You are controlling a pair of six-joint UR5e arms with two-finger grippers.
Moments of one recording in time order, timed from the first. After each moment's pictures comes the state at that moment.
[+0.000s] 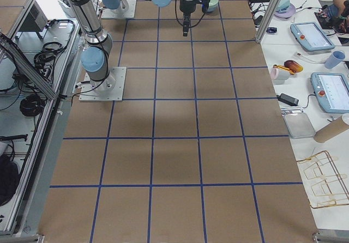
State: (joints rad) left arm -1.56 -1.64 -1.49 -1.49 1.57 -0.02; right arm 1.52 -1.59 1.63 -1.60 -1.59 0.04
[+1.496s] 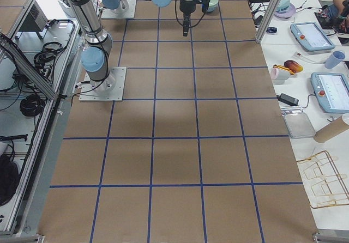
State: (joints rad) left arm -1.56 -1.56 -1.50 -1.58 1.58 0.04; right arm 1.52 -1.59 1.63 -1.60 -1.59 0.04
